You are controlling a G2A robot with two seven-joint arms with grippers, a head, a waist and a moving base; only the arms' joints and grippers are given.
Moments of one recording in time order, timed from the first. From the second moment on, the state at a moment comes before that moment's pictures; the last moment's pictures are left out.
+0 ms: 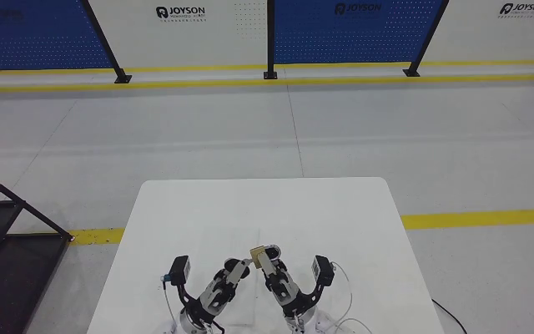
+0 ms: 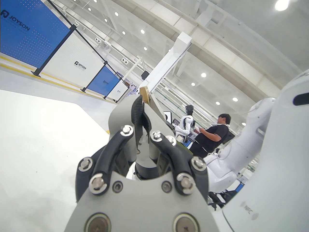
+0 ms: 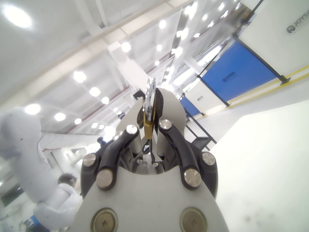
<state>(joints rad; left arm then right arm) 1.91 -1.19 -1.21 -1.62 0.69 -1.01 0.42 -1.57 -1.35 0.71 -1.37 -0.80 -0.83 -0.83</state>
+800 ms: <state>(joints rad) 1.91 -1.19 -1.21 -1.60 0.73 -1.01 0.46 -1.58 -1.35 0.73 -1.37 -0.81 -0.83 -0.80</state>
